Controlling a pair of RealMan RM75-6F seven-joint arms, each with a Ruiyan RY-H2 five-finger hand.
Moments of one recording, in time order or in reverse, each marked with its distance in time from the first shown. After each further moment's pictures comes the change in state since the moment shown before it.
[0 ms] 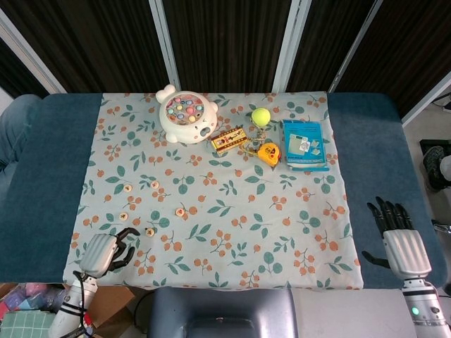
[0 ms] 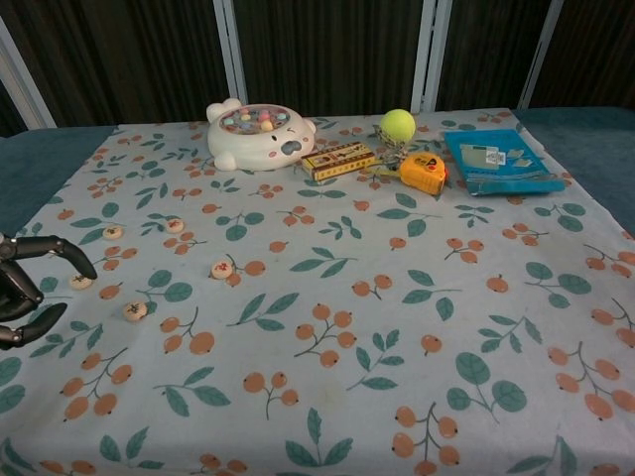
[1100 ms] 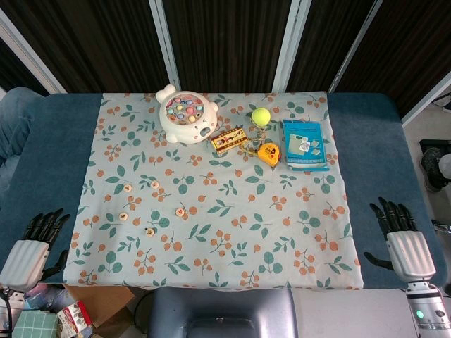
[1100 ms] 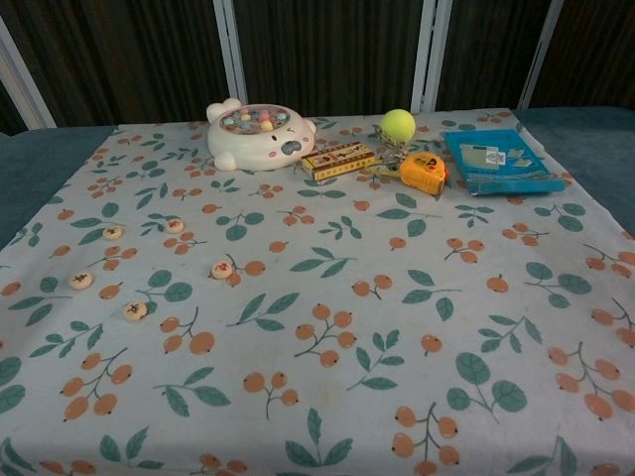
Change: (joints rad) left arm 0.128 0.417 0.042 -0.149 0.036 0.145 0.058; right arm -0.012 0.019 -0.008 -0.003 -0.026 0.029 0.030
